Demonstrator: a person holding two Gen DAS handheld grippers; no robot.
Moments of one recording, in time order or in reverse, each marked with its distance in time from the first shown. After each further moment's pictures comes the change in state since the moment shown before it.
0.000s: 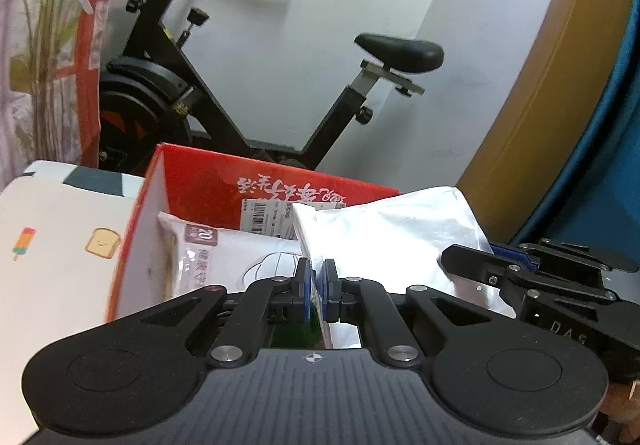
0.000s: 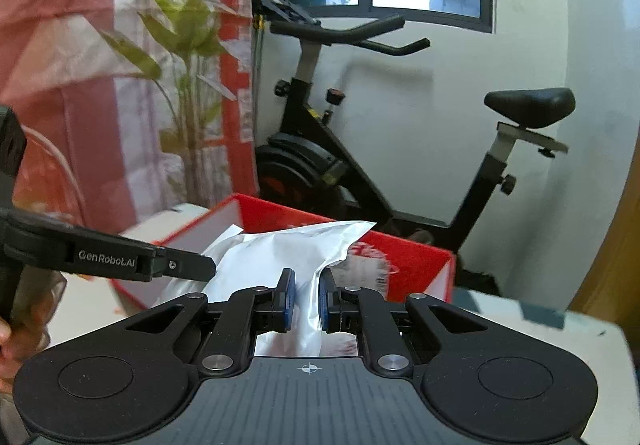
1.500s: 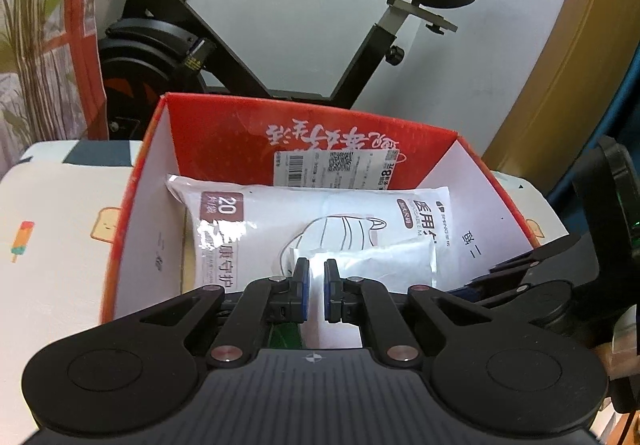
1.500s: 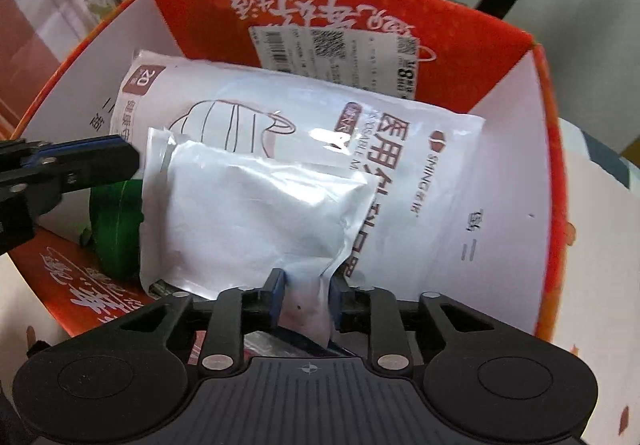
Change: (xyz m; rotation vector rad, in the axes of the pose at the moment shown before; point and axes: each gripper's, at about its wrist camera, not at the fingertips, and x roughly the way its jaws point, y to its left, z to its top) left arm 0.047 0.021 -0.003 0.063 0.146 0.099; right arm 0.173 -0.021 -0.043 0.124 0.699 0.005
